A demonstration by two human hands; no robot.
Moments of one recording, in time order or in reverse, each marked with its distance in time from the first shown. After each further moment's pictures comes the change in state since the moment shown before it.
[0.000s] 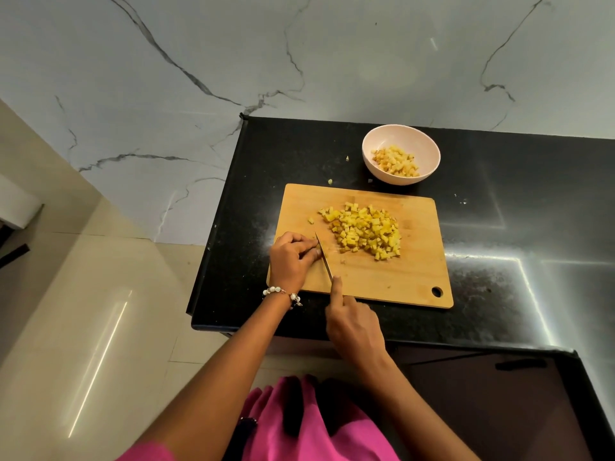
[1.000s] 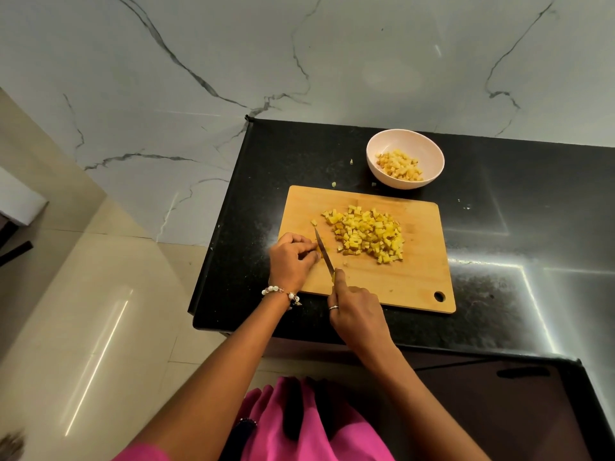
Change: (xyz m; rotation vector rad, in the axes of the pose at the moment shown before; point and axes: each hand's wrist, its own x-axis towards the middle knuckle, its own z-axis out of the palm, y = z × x) left_hand 0.002 0.005 -0.008 0.016 -0.048 -0.072; right_hand 0.017 0.010 0.000 0.268 0.115 -0.053
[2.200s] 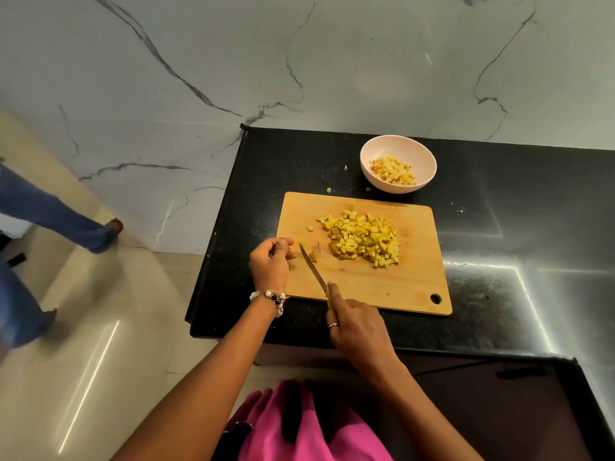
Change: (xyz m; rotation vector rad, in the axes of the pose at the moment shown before) left_hand 0.003 0.001 -0.007 -0.487 0.251 -0.421; right_hand -0.019 0.005 0.002 0.071 0.097 -0.081
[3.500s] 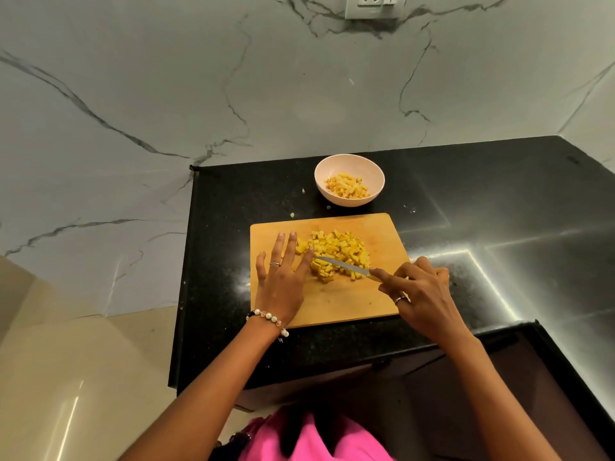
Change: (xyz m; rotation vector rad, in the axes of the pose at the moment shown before) left_hand 0.005 0.012 0.018 1.180 -0.368 1.087; right_hand -0.004 0.097 -0.066 -0.161 0.310 0.063
